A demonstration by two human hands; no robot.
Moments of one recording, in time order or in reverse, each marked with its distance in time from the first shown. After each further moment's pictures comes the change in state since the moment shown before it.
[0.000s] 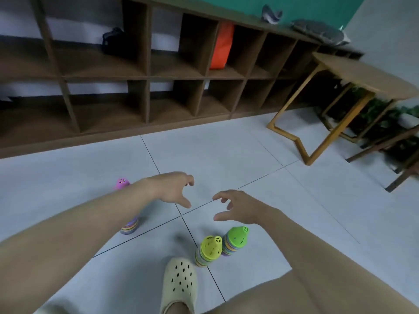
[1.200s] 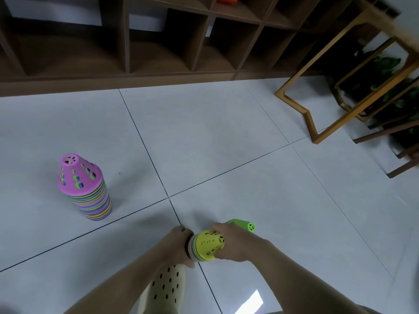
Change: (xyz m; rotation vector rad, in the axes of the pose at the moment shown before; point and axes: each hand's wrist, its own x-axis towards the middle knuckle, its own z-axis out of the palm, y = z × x) left_hand 0.080 -0.018 0.293 -0.425 -0.168 -0.052; right_hand 0.062 0.102 0.119 -0.120 -0.312 0.256
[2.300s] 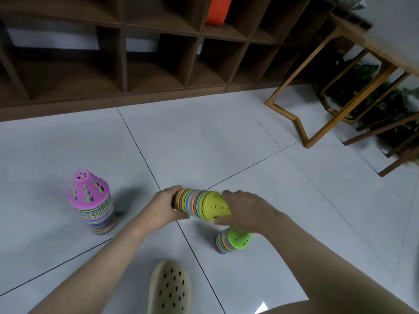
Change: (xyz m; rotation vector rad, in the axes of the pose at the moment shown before) left_hand -0.027 0.020 -0.131 -0.294 0.489 0.162; right_hand -0.060 -0.060 -0.088 -0.421 0.327 -0.059
